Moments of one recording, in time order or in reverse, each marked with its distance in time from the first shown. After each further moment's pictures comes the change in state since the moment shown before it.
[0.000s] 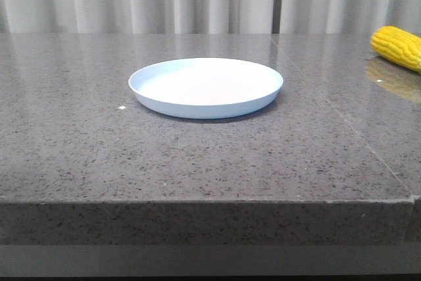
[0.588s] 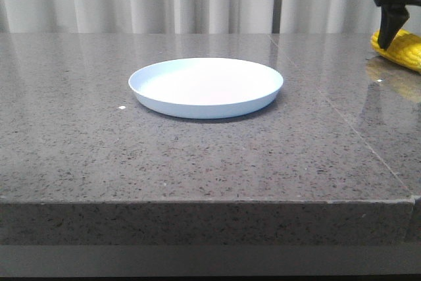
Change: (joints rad) left arm 0.000 0.000 0.000 0.000 0.000 0.000; right arm 0.000 0.463 -0.370 0.034 0.004 -0.057
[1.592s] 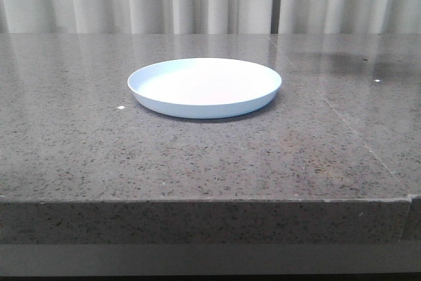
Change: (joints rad) left arm 0.000 0.000 0.000 0.000 0.000 0.000; right arm 0.304 -0.217 -0.045 0.041 0.113 -0.027
